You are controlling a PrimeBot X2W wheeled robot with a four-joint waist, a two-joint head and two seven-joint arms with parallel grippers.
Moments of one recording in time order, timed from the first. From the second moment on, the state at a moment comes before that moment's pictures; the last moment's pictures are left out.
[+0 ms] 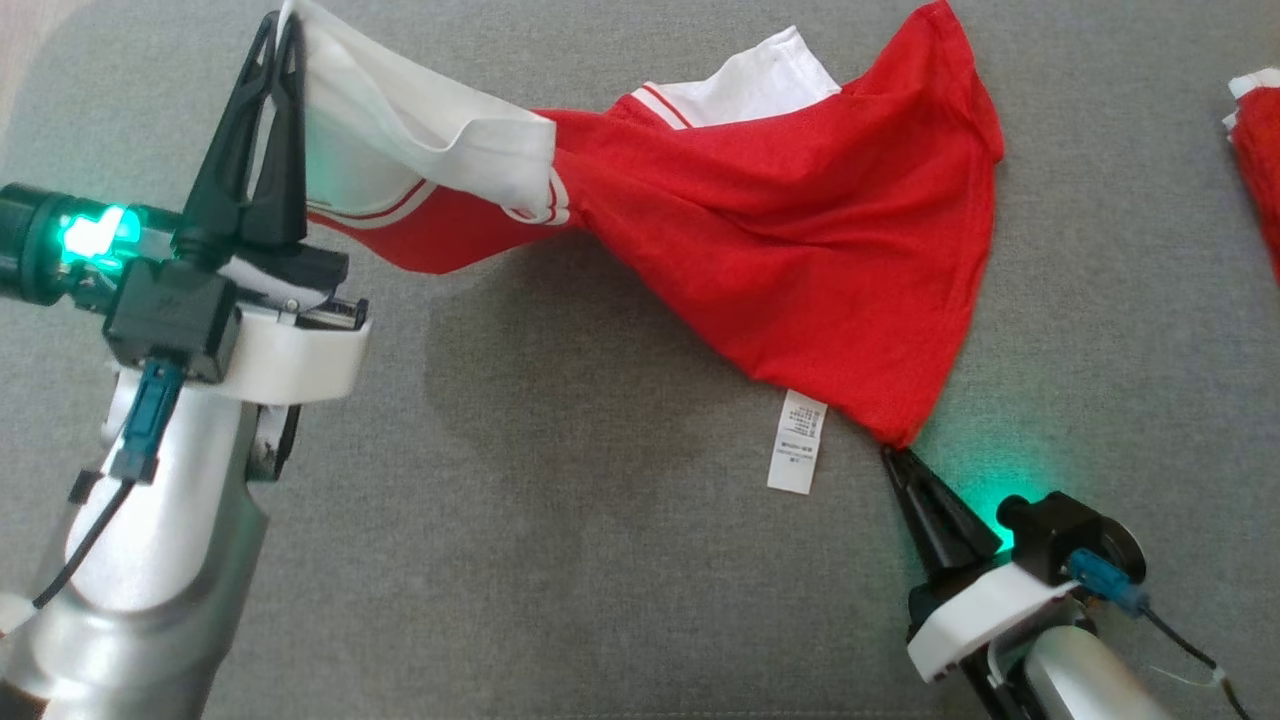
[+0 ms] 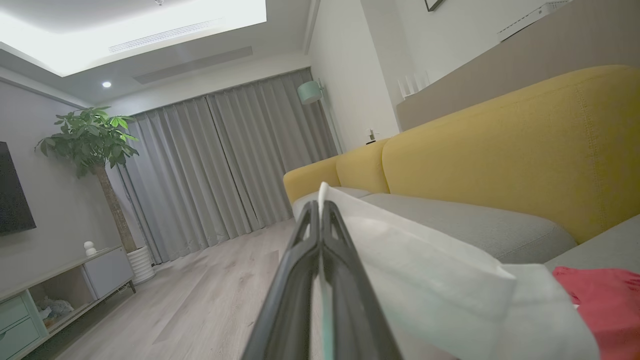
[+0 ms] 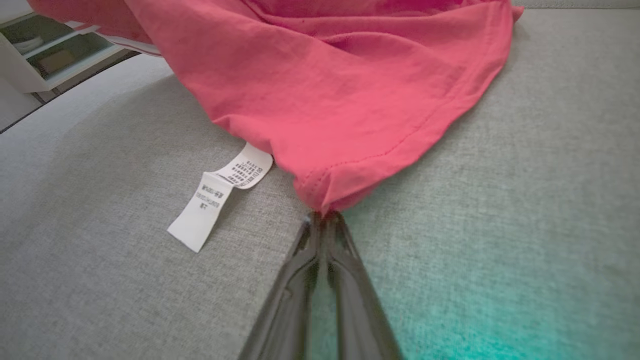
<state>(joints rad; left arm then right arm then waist) -0.56 0.32 -0.32 0.11 -0.11 0.10 -0.26 -0.13 -0.20 0.38 0.44 0.25 0.13 -0.26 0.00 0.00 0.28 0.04</state>
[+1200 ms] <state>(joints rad) -0.97 0.38 -0.33 0.06 -0.19 -0.12 -0.19 -0.59 -0.41 -0.03 0.07 0.31 0.13 -0.20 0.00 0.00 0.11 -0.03</state>
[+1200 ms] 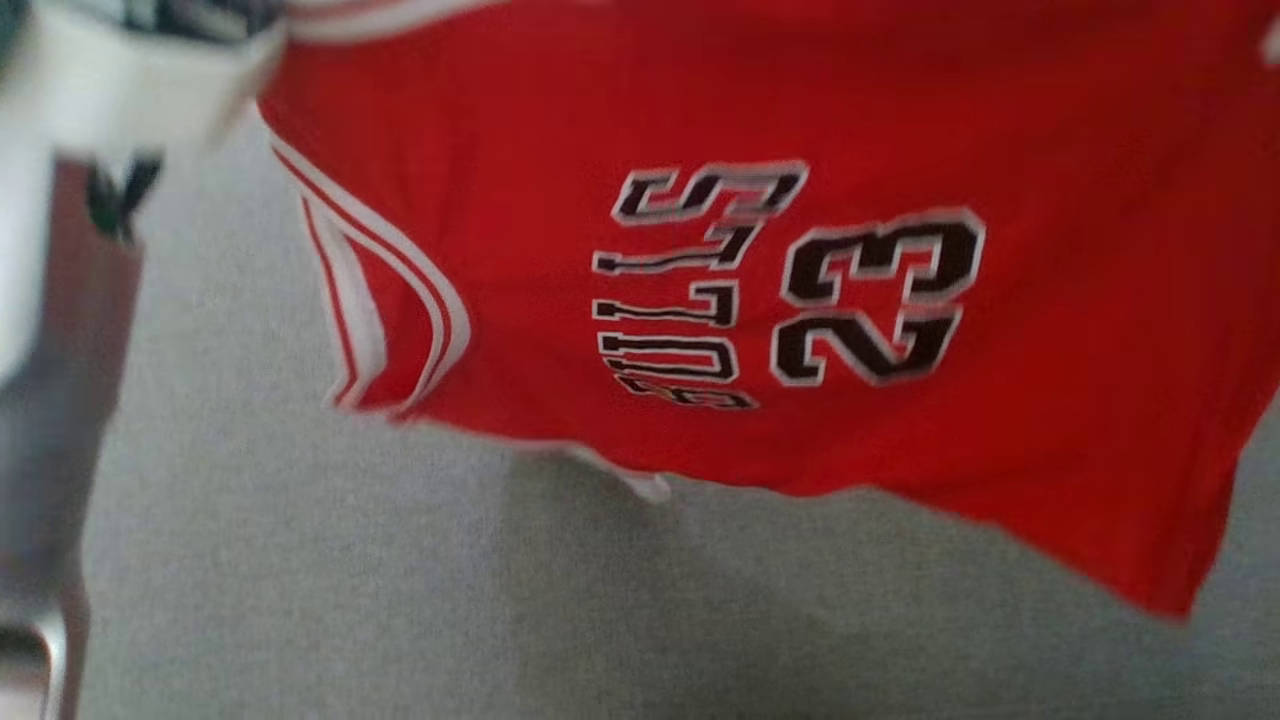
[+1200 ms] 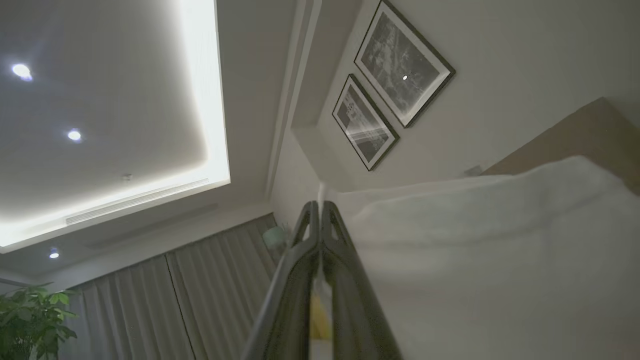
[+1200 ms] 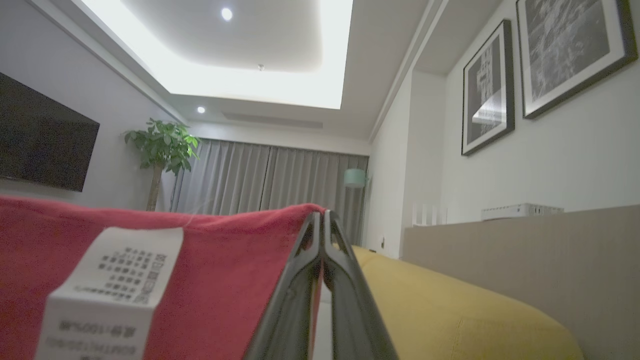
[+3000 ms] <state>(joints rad) -0.01 0.55 -0.44 -0.17 -0.30 -0.06 -0.26 0.17 -0.40 -0.08 0.03 0.37 0.13 -0.24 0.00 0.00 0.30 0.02</state>
